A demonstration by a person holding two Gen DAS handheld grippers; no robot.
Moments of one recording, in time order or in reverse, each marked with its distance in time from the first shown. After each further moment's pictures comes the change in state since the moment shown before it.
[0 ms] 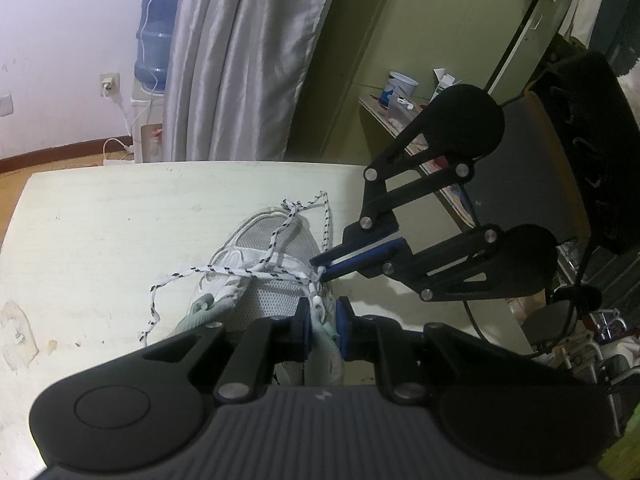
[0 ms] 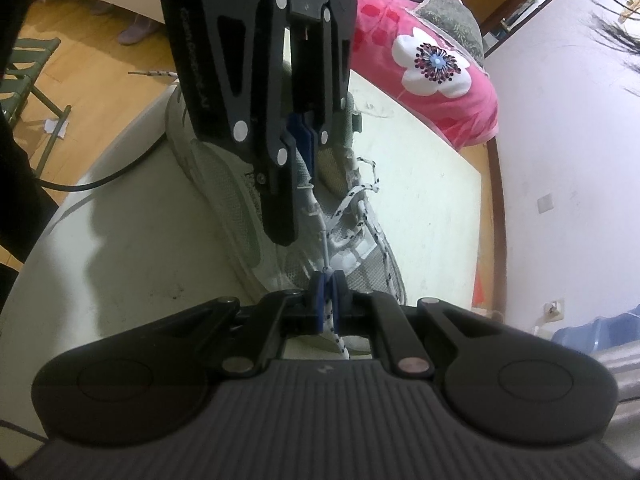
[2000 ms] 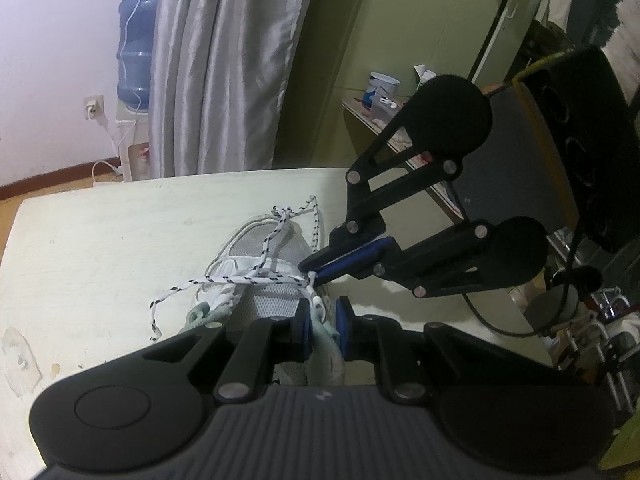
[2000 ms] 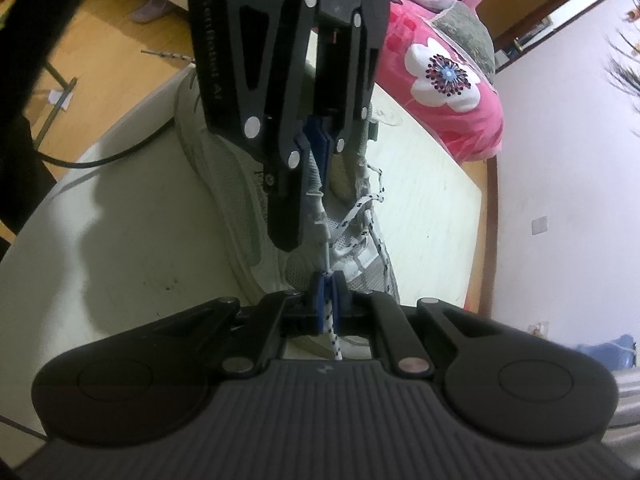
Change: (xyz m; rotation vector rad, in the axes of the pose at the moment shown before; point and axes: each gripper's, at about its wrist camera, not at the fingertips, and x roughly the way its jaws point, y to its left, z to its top) left arm 0.005 0.001 -0.008 0.101 -0.025 -0.016; right arm 0.032 0.002 0.017 -0.121 0.006 -0.031
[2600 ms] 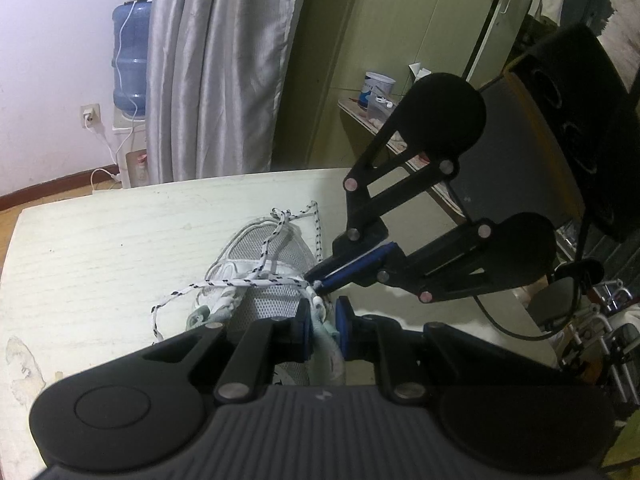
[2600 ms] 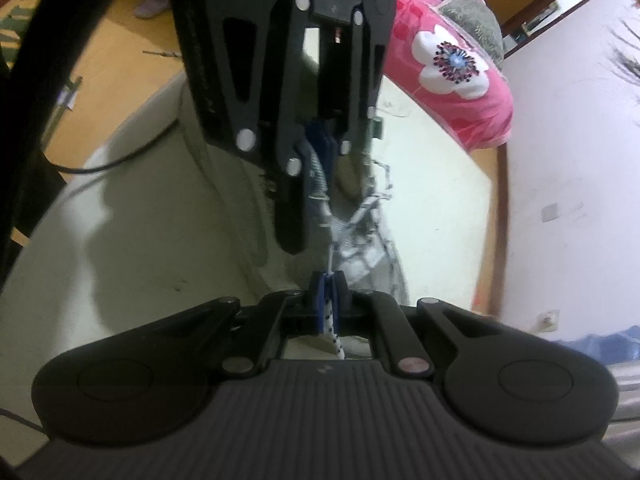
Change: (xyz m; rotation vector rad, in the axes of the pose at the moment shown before) left arm 0.004 0.012 0.006 0.030 0.003 -0.008; right arm -0.012 0.002 0.008 0.038 0.040 0.045
